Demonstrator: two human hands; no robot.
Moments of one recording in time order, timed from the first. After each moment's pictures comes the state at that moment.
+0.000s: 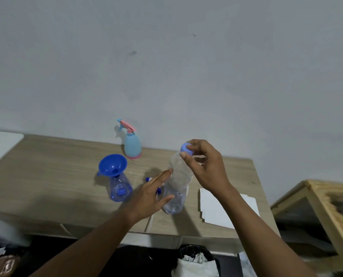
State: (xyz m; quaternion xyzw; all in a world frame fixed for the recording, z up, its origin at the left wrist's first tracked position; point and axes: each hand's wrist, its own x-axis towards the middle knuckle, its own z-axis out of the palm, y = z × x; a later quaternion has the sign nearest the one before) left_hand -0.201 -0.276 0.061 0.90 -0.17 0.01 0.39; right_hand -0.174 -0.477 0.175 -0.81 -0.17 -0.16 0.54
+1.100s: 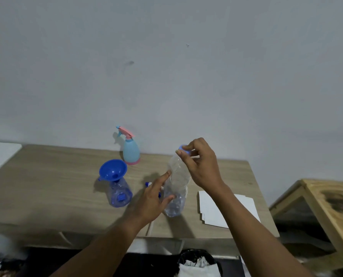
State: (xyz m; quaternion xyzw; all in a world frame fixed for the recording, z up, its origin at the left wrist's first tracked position) left_hand -0.206 -0.287 0.058 0.89 -0.12 0.02 0.43; right_hand -0.175 -0.464 0.183 -0.82 -0.16 -0.21 0.50
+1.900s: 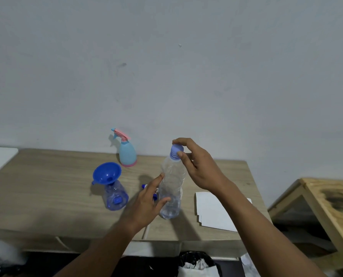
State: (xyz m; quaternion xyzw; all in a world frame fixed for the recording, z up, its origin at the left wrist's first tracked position) left_hand -0.204 -0.286 0.045 0.89 -0.12 0.04 0.43; right_hand -0.177 -0.488 0.200 -0.86 -0.24 -0.07 0.44
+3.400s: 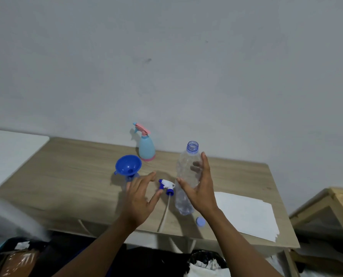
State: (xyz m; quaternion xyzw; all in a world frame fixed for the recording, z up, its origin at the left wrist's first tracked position) left_hand -0.234 -0.234 0.059 0.89 -0.11 0.29 0.34; right_hand -0.194 -0.443 0.090 -0.81 -0.10 -0.13 0.56
